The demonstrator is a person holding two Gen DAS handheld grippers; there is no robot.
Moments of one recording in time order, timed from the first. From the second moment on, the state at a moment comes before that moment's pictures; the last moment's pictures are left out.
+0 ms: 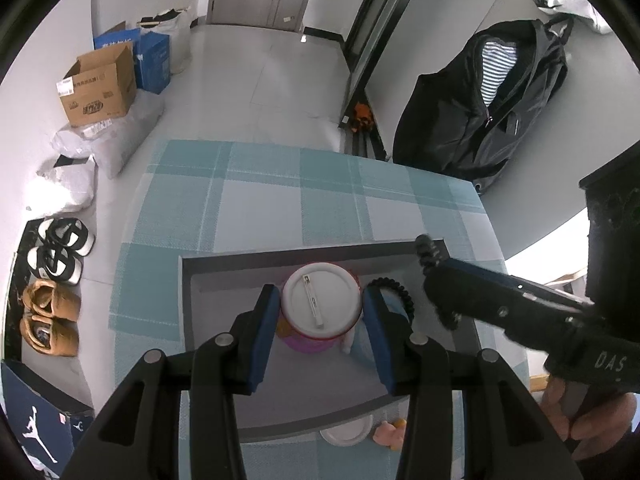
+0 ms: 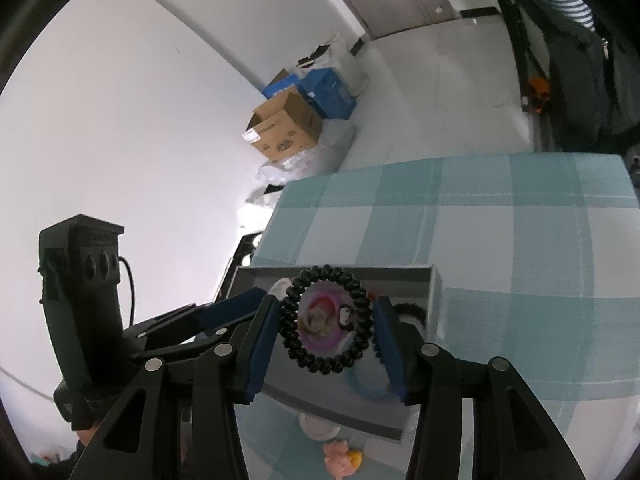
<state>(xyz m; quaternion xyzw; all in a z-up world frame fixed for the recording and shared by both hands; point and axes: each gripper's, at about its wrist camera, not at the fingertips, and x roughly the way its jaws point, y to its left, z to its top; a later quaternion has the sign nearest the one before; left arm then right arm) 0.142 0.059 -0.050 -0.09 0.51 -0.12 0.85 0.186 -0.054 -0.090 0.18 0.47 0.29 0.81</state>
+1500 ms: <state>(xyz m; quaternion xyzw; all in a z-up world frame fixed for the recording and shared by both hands) 0.049 0.061 -0.070 -0.08 0.50 -0.12 0.85 0.082 -0.078 -0.091 0.12 0.44 0.25 0.86</state>
